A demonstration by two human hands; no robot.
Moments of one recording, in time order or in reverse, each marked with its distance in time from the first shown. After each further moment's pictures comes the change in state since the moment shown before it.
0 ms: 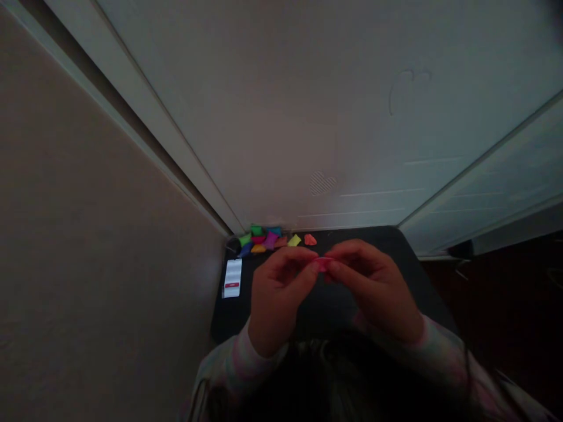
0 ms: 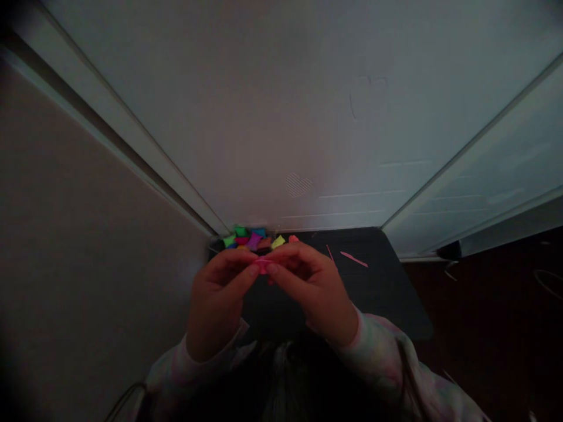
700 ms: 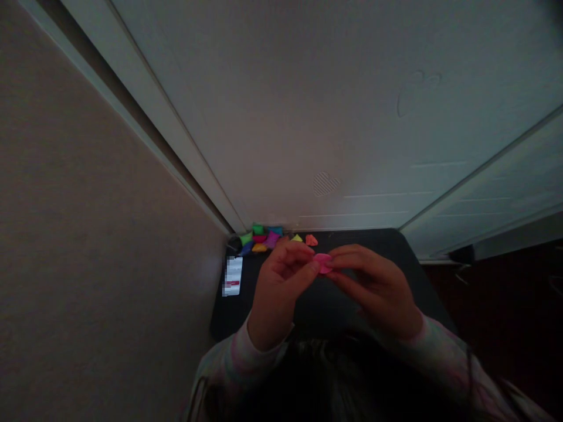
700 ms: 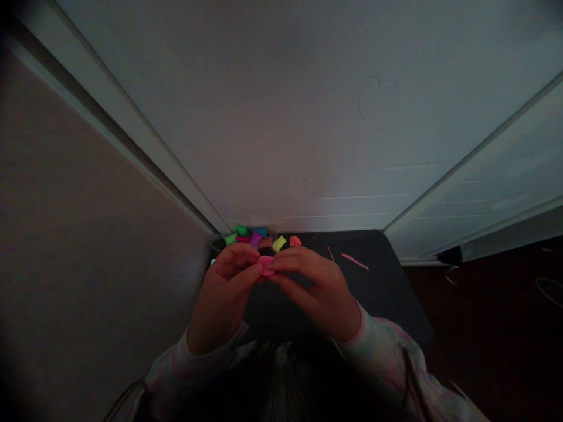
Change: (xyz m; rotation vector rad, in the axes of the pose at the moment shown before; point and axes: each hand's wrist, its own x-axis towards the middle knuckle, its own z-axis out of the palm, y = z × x) left_hand 0.002 -0.006 -0.002 -0.226 -0.025 -0.161; right_hand 0.001 0.002 -0.019 -0.573 -0.166 -0.434
